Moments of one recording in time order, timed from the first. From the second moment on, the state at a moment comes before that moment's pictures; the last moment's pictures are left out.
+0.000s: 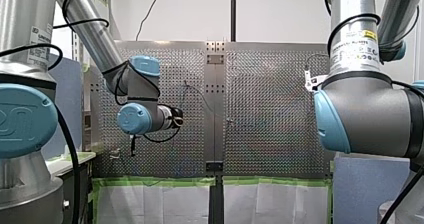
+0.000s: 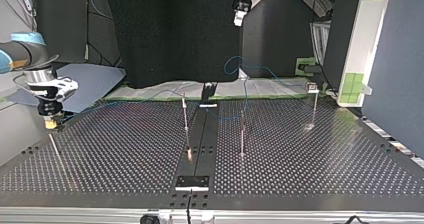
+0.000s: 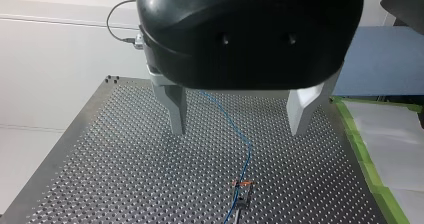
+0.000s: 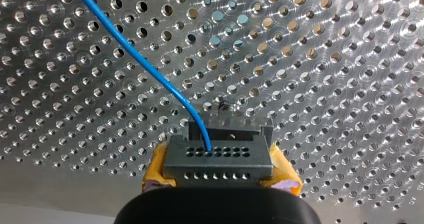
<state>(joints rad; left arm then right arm) -0.79 -1.67 -2.48 -2.18 -2.11 -1.64 1.47 -1.11 1.52 -0.38 1.11 1.45</state>
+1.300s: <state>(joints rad) -0.78 -1.67 -2.48 -2.18 -2.11 -1.64 1.43 -1.08 1.49 -0.38 0.88 1.41</state>
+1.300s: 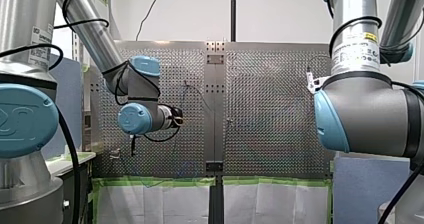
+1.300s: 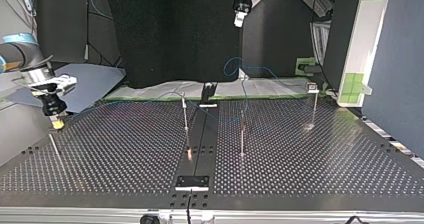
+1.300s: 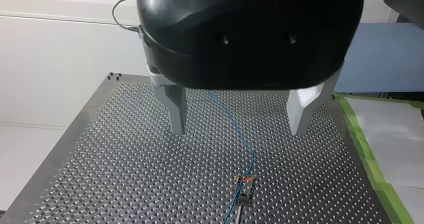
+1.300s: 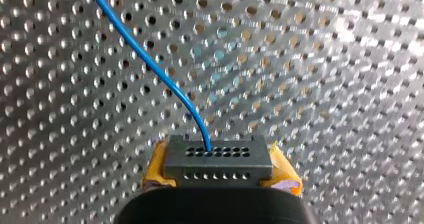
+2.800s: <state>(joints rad) -0.78 -1.67 -2.48 -2.18 -2.11 -1.64 1.46 -1.07 1.49 -0.43 1.02 1.49</state>
